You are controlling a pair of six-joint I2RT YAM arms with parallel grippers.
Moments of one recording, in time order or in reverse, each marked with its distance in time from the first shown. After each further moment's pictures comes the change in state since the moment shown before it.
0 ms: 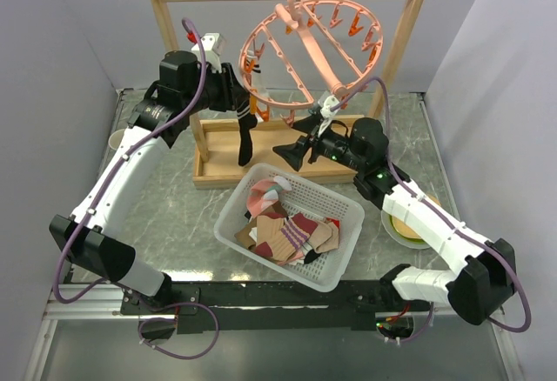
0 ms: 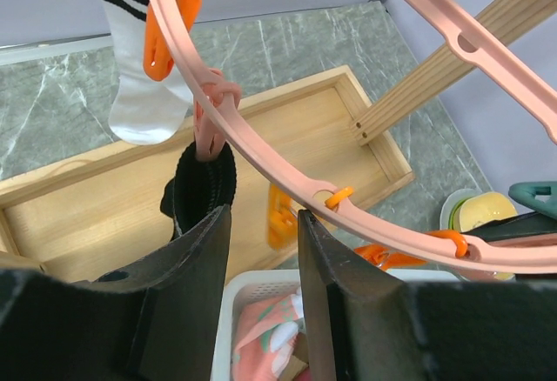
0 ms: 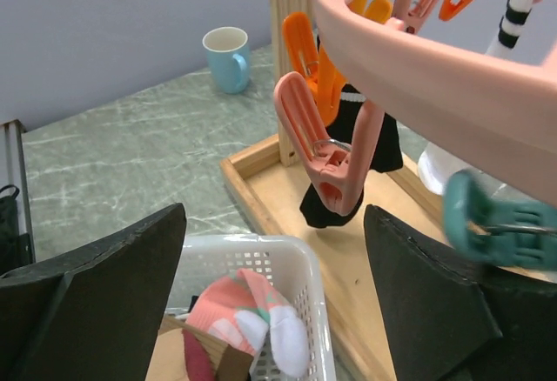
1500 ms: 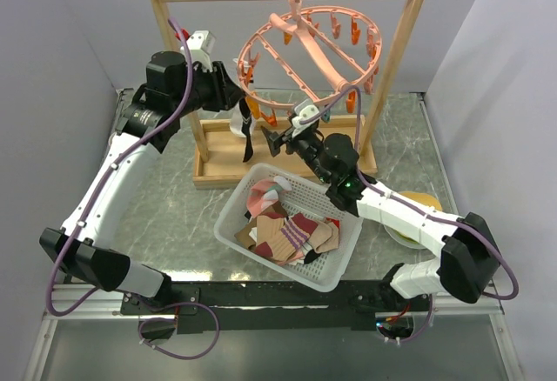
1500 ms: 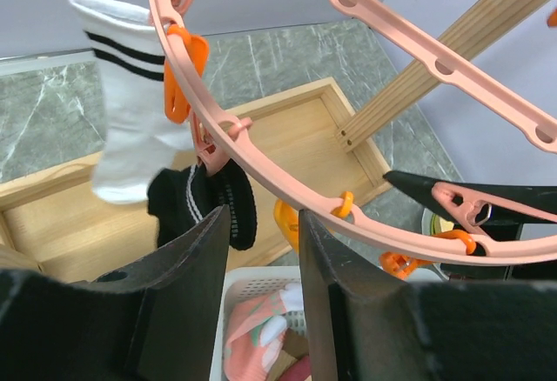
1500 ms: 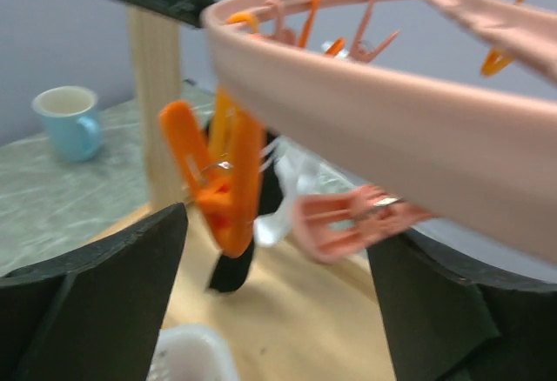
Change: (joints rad) left arm 0.018 -0.064 -0.012 -0.006 0.028 -0.021; right arm 0.214 0.145 -0.034 0.347 0.576 -0.221
